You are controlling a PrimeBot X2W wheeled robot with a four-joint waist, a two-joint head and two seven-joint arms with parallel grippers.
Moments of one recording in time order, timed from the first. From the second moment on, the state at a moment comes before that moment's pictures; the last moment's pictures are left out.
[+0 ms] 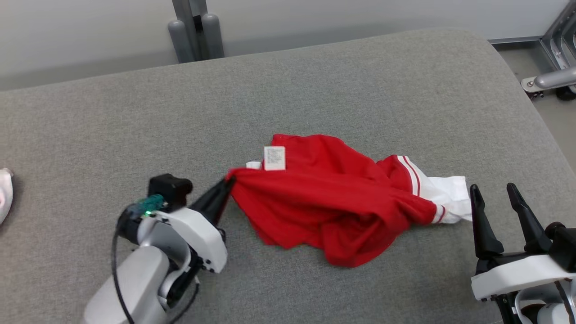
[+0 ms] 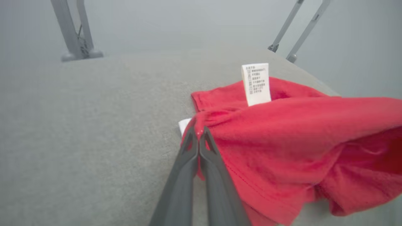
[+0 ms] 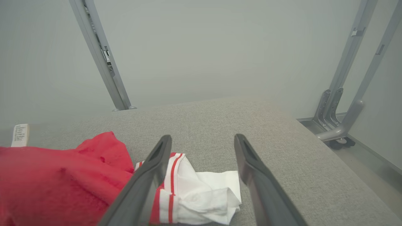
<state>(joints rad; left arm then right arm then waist) -0.44 0.22 -0.60 0.45 -0.64 -0.07 0.00 -0.05 -0.05 -0.05 0.04 0.21 0.13 -0.09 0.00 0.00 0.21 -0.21</state>
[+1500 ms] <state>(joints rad) -0.06 0.37 -0.31 0.28 -0.71 0.20 -0.25 -0.05 -0.05 -0.11 0.00 0.19 0.13 -0.05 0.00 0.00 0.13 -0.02</state>
